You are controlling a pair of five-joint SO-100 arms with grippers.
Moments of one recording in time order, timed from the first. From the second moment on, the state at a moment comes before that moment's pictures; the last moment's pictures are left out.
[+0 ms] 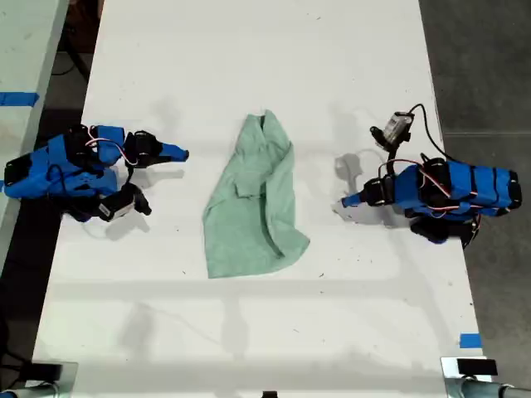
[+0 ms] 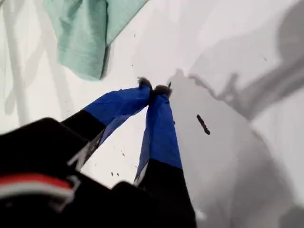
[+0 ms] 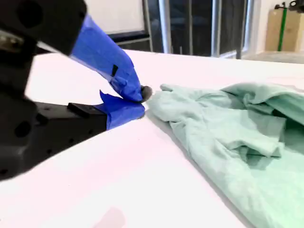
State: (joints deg) arm 0 -26.3 205.7 186.2 50.6 10.9; arm 1 8.5 198.7 174.6 70.8 -21.0
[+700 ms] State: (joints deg) arm 0 -21.5 205.7 186.2 57.7 10.1; arm 1 13.8 200.0 174.7 76.2 -44.4
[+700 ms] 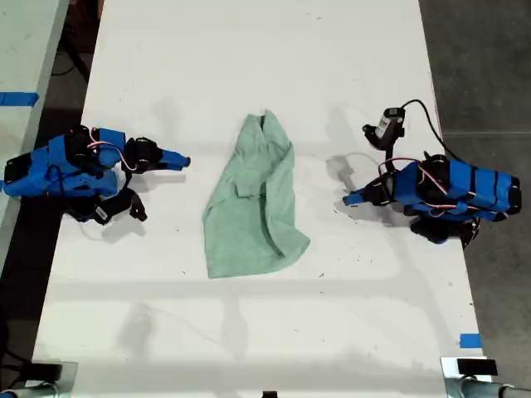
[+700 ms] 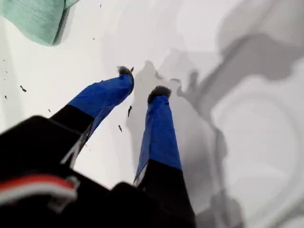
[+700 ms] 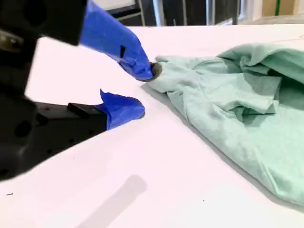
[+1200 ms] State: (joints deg) arm 0 -20.0 205.7 186.2 57.7 10.1; arm 1 13.8 200.0 174.7 76.2 -44.4
